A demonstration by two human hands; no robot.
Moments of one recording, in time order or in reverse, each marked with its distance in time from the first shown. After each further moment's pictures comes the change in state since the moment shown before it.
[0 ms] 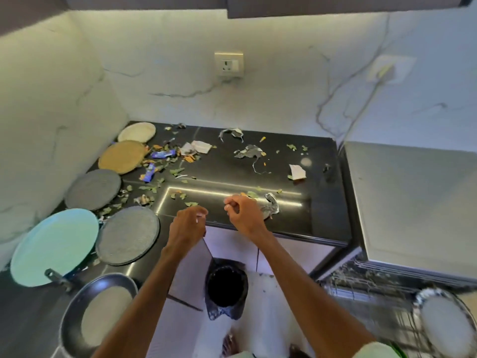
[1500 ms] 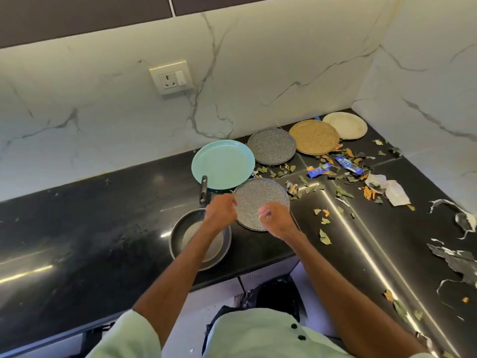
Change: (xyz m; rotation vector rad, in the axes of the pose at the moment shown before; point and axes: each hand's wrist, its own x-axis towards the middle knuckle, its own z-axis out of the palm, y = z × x) left_hand -0.023 -0.200 -0.083 -0.018 0.308 -0.843; right_hand 0.093 -0.101 0.252 -0.198 -0.982 -0.528
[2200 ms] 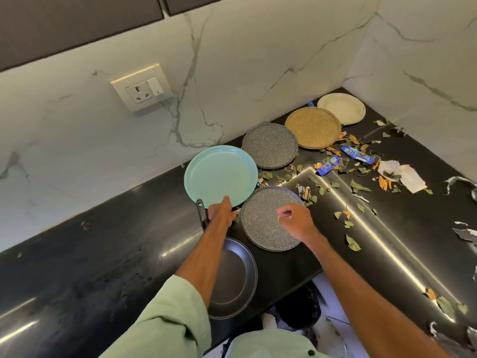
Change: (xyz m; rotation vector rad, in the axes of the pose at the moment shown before) left_hand 0.154 -0.042 0.019 -1.190 0.050 -0.784; right_hand 0.076 0.011 0.020 0.167 0.102 0.406
